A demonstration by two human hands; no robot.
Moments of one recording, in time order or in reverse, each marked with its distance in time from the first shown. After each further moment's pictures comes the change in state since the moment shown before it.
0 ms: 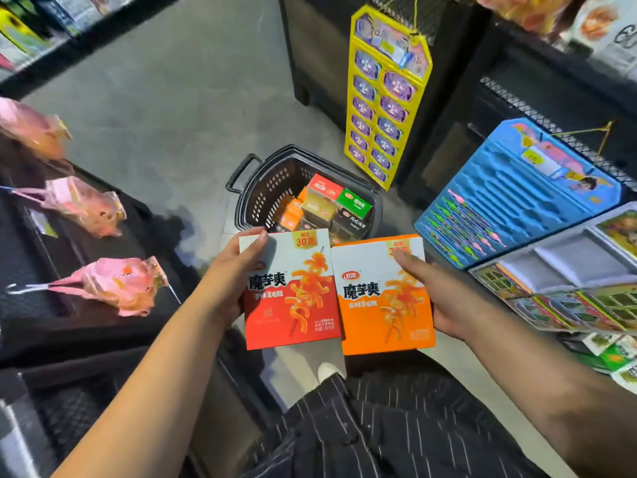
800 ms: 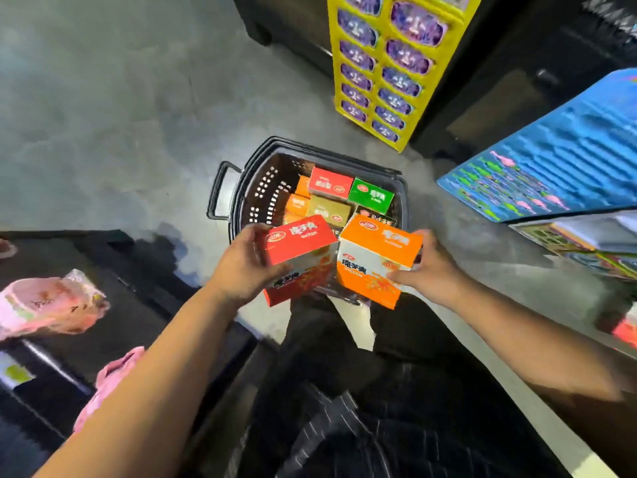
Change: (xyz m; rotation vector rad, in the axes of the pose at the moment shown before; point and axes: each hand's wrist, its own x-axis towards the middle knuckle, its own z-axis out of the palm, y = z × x) left_hand 0.276 0.097 -0.008 0.942 -0.188 0.071; right_hand 0.241 -0.077 0.027 -0.592 0.282 -0.074
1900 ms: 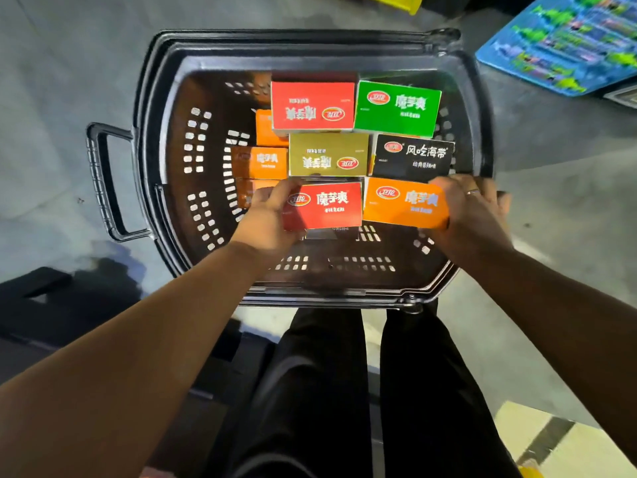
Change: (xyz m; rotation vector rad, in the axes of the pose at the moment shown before) left_hand 0.276 -0.186 0.114 0.518 -0.308 0.212; right_hand 0.208 0.154 0.129 -0.526 0.387 -0.015
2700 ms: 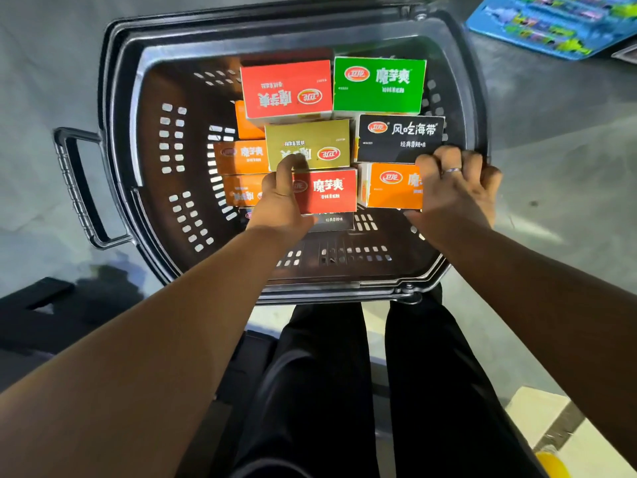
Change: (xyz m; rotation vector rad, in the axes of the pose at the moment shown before) left_hand 0.023 0.028 0.036 0.001 -0.004 -0.112; right_hand 0.009 -0.003 0.021 -0.272 0.054 0.059
